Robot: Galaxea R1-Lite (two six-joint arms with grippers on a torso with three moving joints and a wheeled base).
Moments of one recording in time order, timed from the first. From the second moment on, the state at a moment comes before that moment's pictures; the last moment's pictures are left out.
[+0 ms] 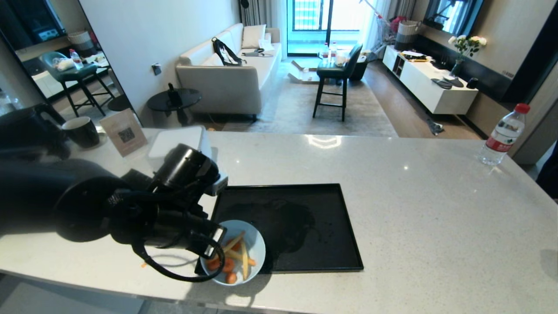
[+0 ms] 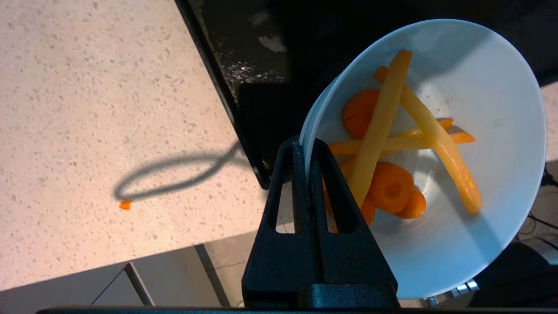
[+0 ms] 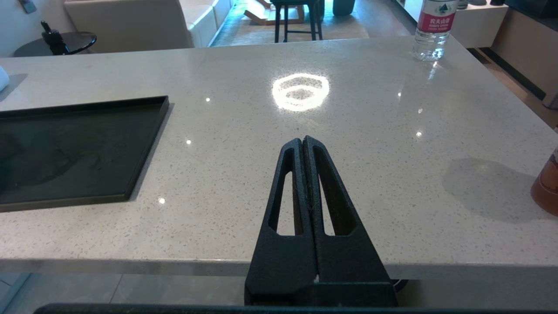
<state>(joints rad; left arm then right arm) -0.56 1.71 -1.01 0.31 0.18 -0.08 0.00 0.00 0.00 -0.12 -0.04 0.05</state>
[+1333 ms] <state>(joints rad) -0.18 1.44 -0.87 0.41 0.04 -0.13 0.00 0.00 0.00 -0.12 -0.04 0.05</state>
